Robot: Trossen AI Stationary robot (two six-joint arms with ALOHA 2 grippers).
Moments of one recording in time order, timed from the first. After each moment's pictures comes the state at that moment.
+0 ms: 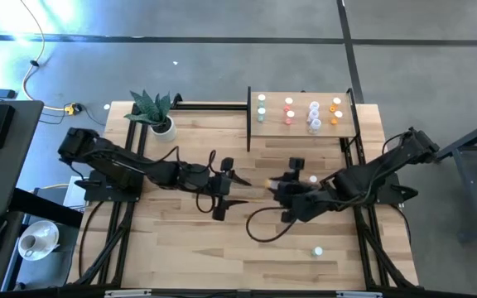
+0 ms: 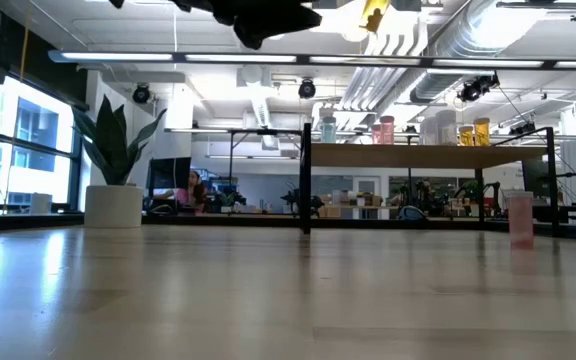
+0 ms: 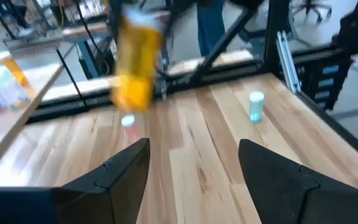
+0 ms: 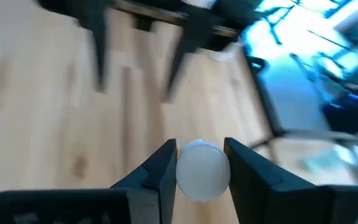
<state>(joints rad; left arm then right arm) -0.09 1.51 0.91 0.31 -0.12 0.14 0.49 1.44 1.35 -0.75 0.73 0.12</state>
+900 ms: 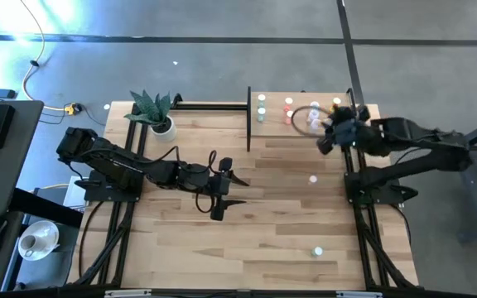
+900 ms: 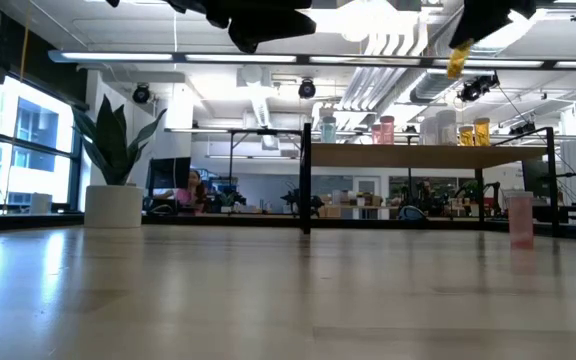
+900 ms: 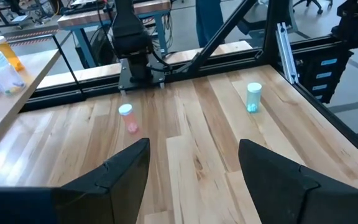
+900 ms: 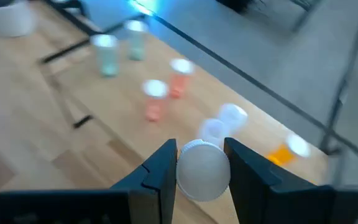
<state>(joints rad) -0.09 1.49 0.91 0.25 -0.12 0.11 -0.02 0.94 1.21 -1.16 0.77 0.50</state>
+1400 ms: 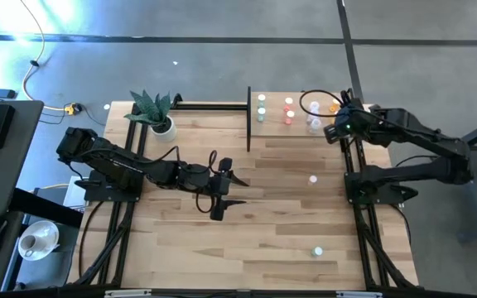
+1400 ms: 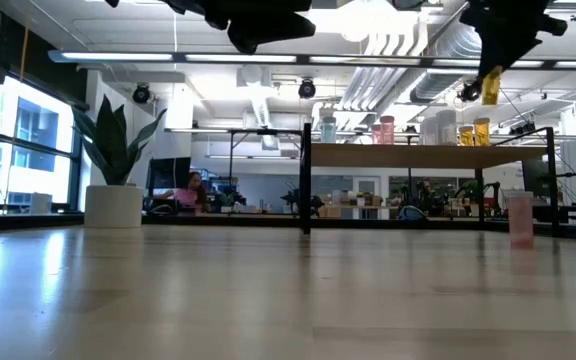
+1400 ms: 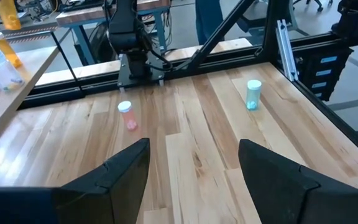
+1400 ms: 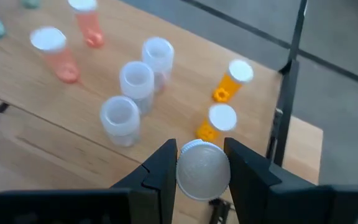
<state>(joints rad) -0.09 1.49 0.91 0.24 -0.12 0.11 -0.32 0.94 1.20 -1.34 0.63 0.63</state>
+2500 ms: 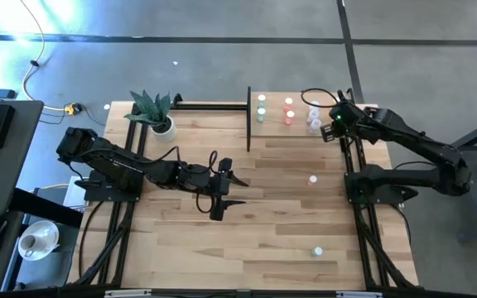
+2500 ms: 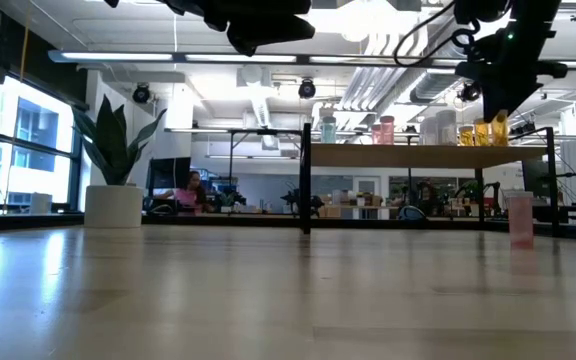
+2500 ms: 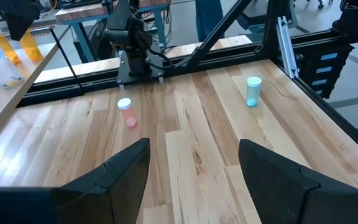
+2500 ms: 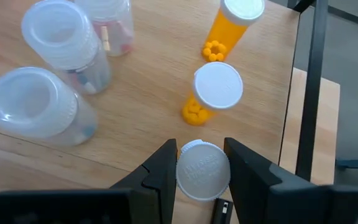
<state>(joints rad) -0.09 1.49 0.91 0.23 -0.12 0.10 -0.60 0.94 0.98 -1.17 0.45 0.53</state>
